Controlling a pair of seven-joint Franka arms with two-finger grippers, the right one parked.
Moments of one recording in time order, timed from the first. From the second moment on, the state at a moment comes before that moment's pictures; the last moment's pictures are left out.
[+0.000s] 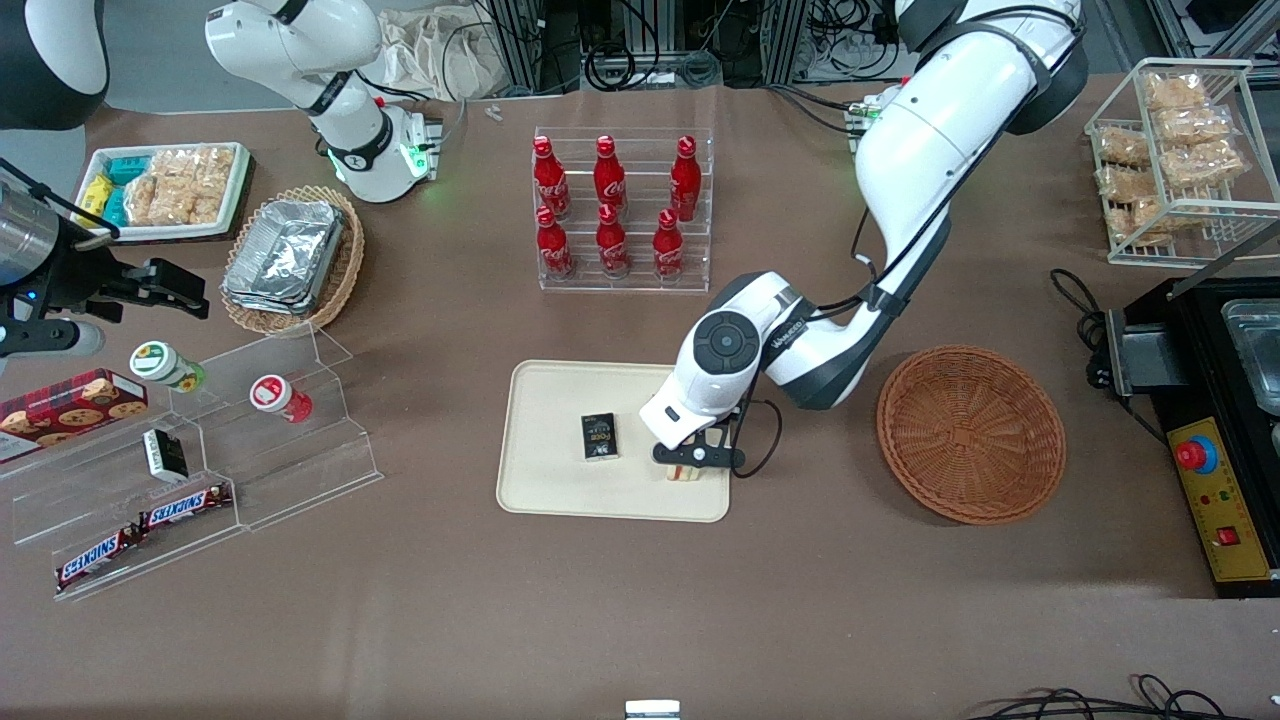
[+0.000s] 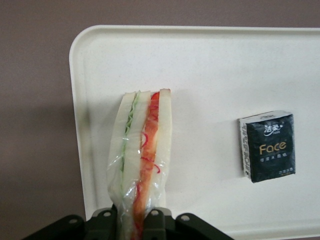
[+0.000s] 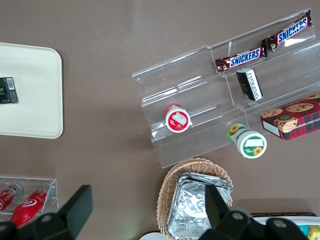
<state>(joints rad) -0.30 0.81 -0.47 -1.43 0.30 2.20 -0.73</state>
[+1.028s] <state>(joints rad) -0.27 0.66 -0.44 -1.34 0.29 1.91 -0.69</state>
